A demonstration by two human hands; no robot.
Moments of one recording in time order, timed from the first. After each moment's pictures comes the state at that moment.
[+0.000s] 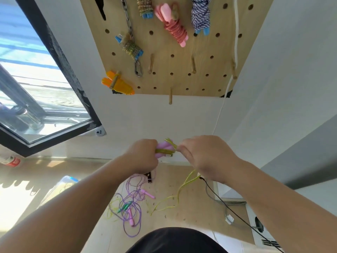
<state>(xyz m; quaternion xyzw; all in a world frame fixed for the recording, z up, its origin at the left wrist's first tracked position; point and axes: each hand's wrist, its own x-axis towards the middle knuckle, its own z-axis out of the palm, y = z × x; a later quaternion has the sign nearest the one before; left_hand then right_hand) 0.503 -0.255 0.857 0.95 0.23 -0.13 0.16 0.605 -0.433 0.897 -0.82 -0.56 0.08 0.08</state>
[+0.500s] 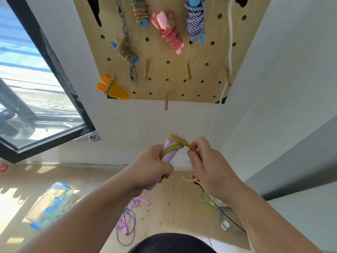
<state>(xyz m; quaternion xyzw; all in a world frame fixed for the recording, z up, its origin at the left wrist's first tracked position) 0.494 -0.295 0.879 0.73 0.27 -0.03 0.62 0.595 -0.459 0.881 -0.81 -0.39 0.18 0.40</state>
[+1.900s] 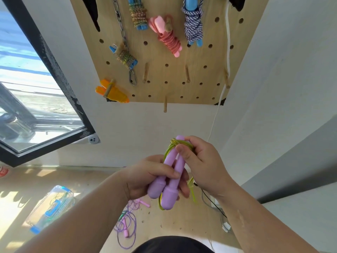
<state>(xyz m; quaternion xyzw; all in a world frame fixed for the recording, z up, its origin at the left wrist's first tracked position) 0.493 -0.287 0.875 0.54 0.08 -0.19 0.82 0.589 -0.434 0.891 -0.70 -0.34 0.22 0.59</state>
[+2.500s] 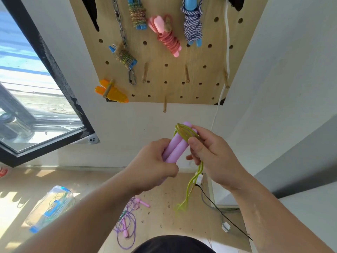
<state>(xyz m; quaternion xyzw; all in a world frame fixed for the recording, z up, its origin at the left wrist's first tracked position) 0.498 -0.296 0.894 0.80 0.20 0.03 0.57 0.614 -0.447 0.899 -0.68 -0.37 0.23 0.59</state>
